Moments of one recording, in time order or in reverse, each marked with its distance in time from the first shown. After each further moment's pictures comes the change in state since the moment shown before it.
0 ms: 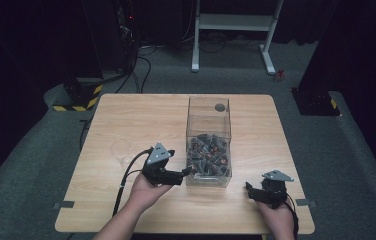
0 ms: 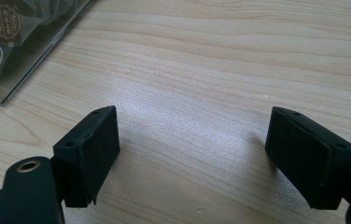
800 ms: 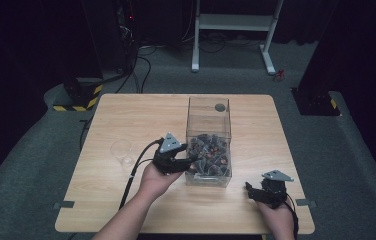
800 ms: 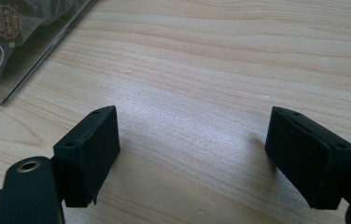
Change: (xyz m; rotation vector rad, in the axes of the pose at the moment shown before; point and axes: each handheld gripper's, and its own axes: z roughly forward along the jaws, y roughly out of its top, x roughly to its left) left arm 0.003 0.021 0.032 0.016 0.030 0.006; right arm 0.000 0.000 0.000 -0.001 0.003 -0.003
